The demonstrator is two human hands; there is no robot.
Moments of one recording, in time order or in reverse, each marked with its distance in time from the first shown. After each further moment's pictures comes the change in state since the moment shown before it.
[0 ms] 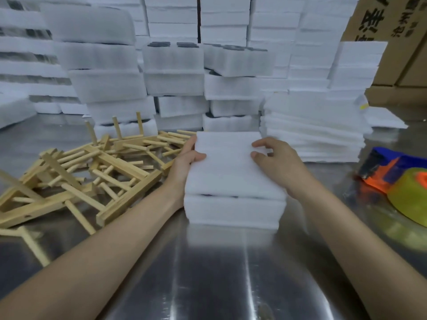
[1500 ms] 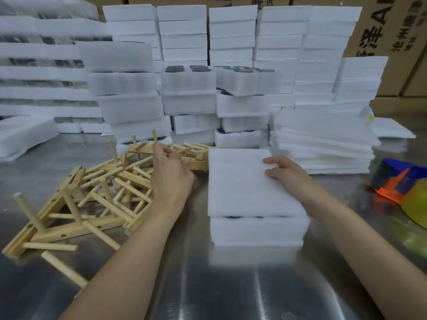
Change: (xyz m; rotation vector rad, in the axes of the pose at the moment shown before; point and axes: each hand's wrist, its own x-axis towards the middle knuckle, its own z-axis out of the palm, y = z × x) left_hand 0.003 0.025 -0.047 1.523 0.663 0.528; right_hand -0.010 -0.002 0.002 0.386 -0.120 0.210
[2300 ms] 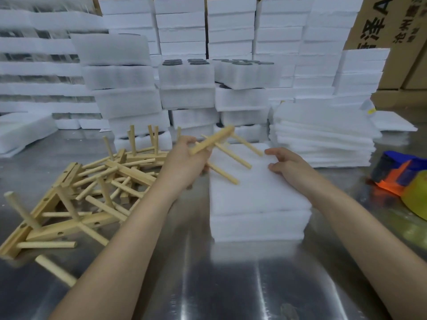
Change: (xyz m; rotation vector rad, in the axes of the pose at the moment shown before) left_hand -0.001 0.041 -0.047 -0.667 -0.507 -0.247; right_hand 0.006 -0.001 -0.003 -0.036 -0.028 -0.023
